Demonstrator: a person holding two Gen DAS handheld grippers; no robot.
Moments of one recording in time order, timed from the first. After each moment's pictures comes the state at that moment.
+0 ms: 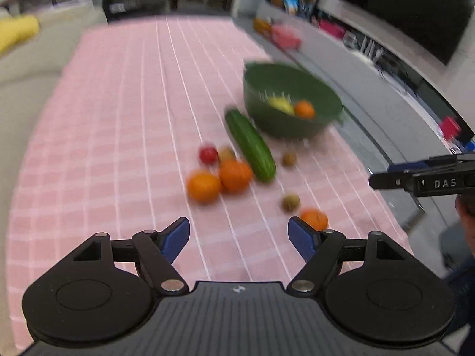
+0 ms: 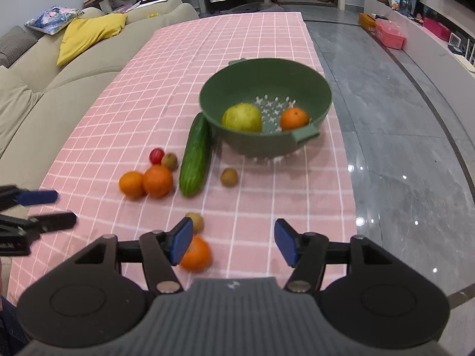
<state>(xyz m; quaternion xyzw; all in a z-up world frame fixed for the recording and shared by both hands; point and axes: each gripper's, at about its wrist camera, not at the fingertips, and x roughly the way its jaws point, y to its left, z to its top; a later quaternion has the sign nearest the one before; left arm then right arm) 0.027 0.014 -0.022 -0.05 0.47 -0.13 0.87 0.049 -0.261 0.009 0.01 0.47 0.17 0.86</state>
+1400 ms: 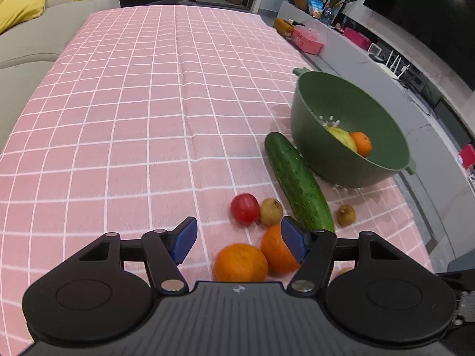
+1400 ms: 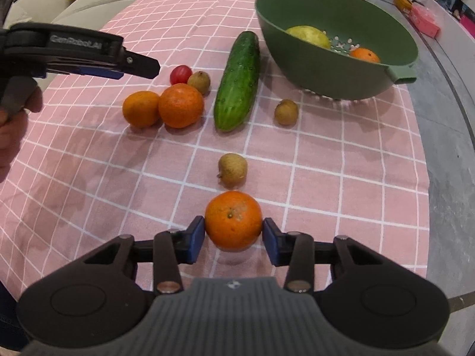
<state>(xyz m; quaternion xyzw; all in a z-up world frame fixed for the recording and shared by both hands) 0.138 0.037 -0.068 -0.07 0.46 -0.10 0.88 0.063 -0.187 -0.071 -0.06 0.54 0.20 0.81</state>
